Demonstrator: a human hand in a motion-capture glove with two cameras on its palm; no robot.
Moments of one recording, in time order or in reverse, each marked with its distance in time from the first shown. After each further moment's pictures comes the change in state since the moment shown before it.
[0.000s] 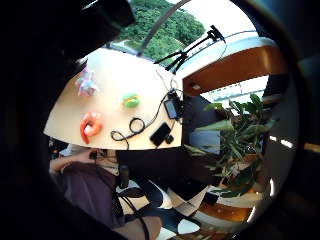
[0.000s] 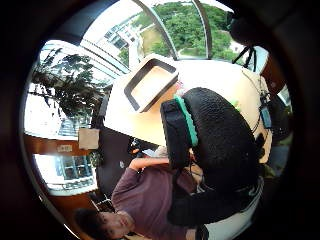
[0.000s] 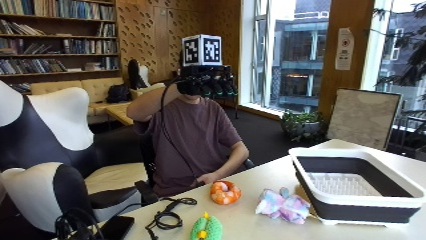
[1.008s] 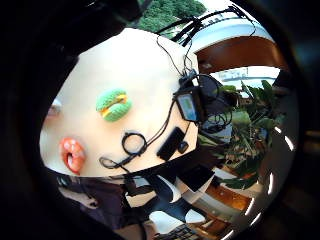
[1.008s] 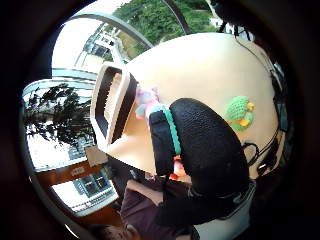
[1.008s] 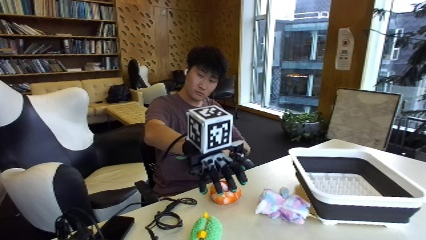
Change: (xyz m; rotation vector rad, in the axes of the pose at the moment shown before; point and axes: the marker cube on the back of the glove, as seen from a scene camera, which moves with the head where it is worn) arm 0.082 -0.105 0.184 -0.206 -0.075 0.194
